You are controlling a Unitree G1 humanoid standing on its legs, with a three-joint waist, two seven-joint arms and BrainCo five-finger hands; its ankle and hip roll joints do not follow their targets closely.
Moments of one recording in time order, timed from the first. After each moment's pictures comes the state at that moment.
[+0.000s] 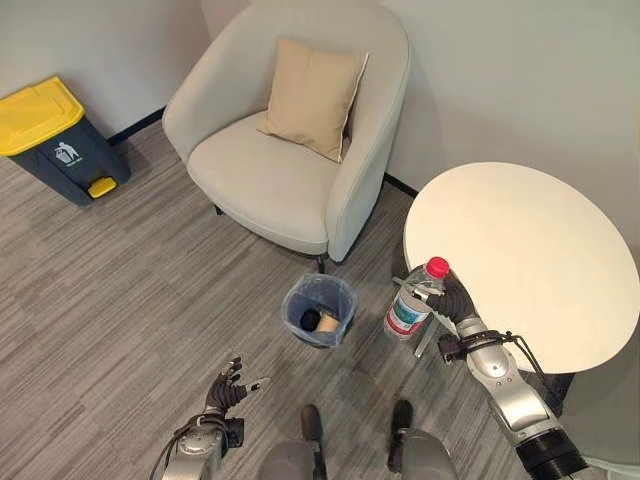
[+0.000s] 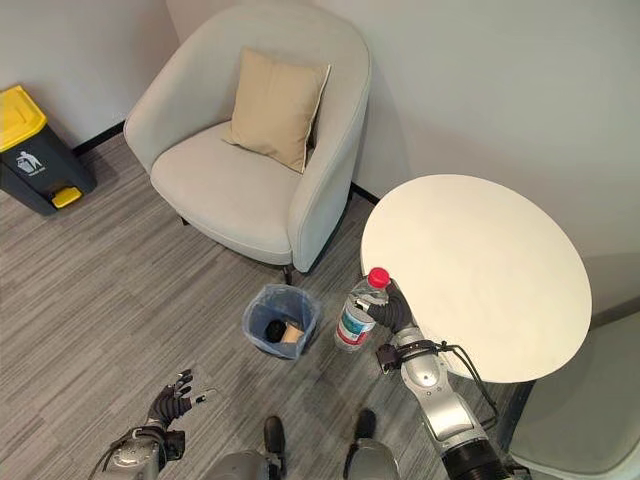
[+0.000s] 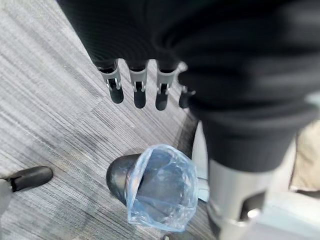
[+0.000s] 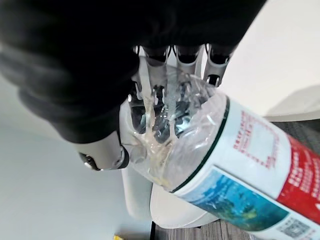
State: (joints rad) left arm 0.10 0.31 -0.15 0.63 -0.26 -0.08 0.10; right arm -0.09 -0.38 0.26 0.10 0.02 -0.09 -0.14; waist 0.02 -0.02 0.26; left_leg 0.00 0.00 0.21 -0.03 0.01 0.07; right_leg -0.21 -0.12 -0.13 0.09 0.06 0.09
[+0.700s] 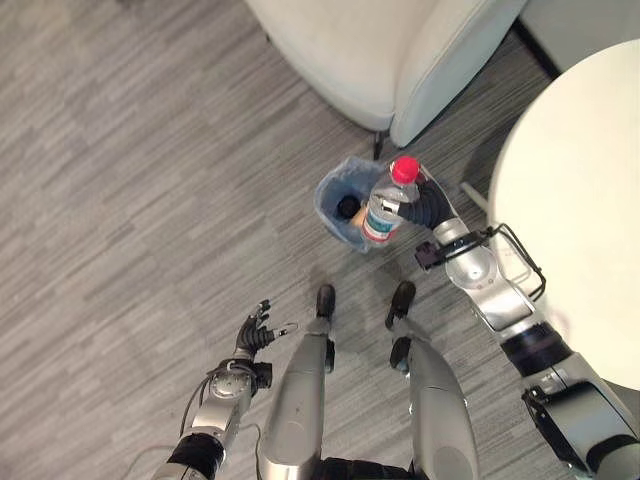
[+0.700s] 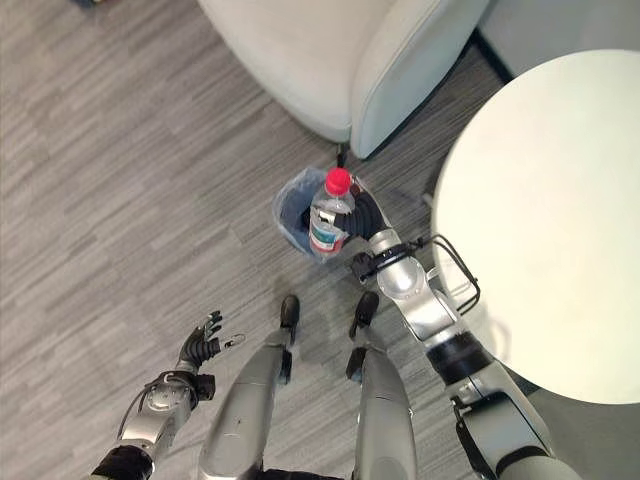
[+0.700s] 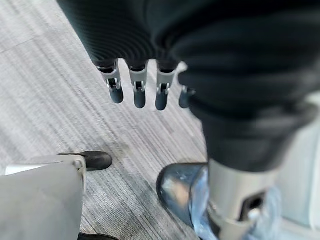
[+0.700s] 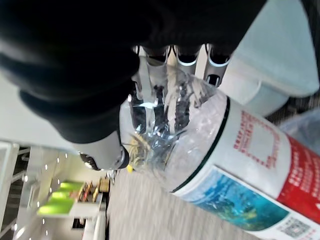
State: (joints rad) left arm -0.16 0.30 -0.25 0.59 -0.30 -0.13 0.16; right arm -0.70 -0.47 0.43 0.22 0.02 -0.10 -0.20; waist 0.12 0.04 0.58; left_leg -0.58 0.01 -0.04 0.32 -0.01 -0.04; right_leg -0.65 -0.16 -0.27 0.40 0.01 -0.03
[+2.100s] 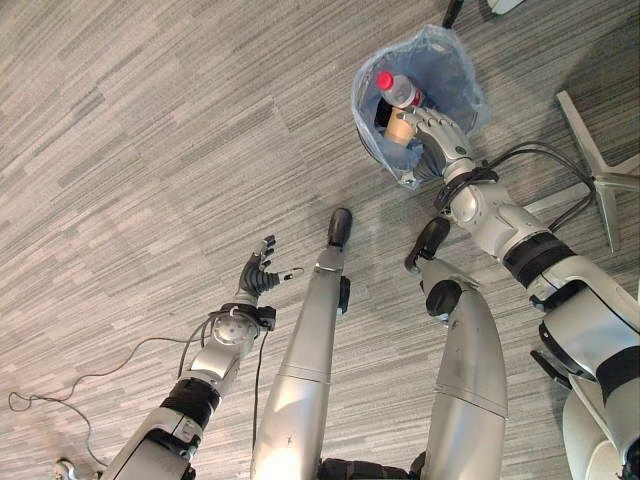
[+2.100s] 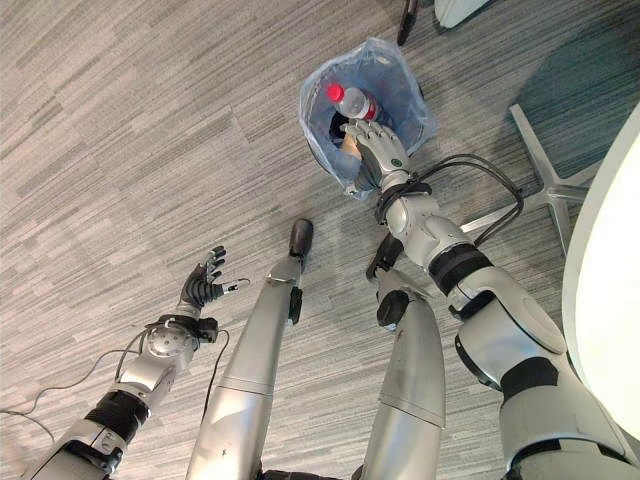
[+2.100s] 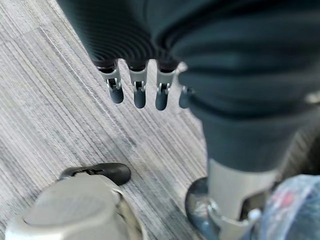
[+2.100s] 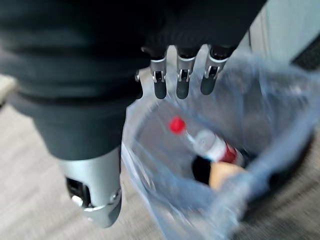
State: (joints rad) left arm -0.32 0.43 -0.35 0.50 -0.33 -0.17 0.23; right arm -1.18 -0.54 0.82 0.86 -0.36 -0.04 -0.32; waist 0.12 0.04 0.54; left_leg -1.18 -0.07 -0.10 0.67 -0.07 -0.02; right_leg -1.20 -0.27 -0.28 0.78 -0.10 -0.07
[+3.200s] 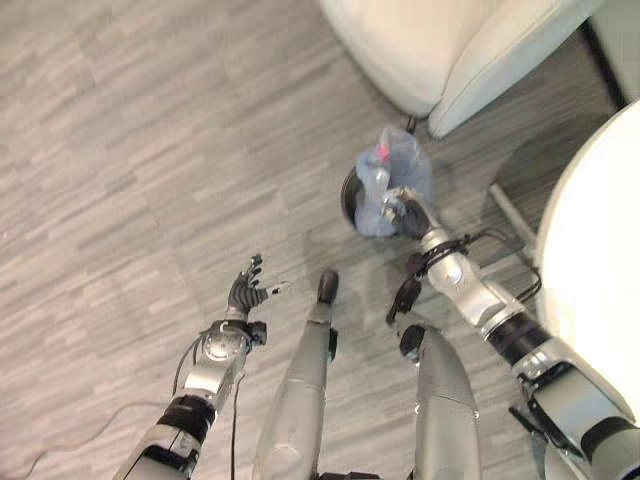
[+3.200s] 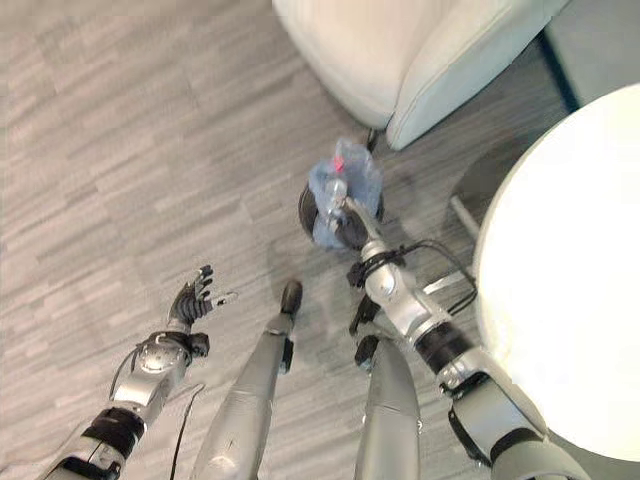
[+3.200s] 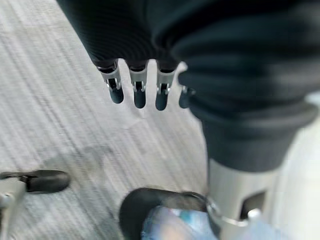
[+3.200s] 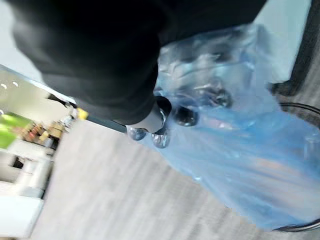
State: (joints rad) left arm -0.19 0.37 -0.25 0.54 -0.33 -0.15 0.20; right arm -0.56 -0.38 0.50 0.32 -0.07 -0.05 -0.23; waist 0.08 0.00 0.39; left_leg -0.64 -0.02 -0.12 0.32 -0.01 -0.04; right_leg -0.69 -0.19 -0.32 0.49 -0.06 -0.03
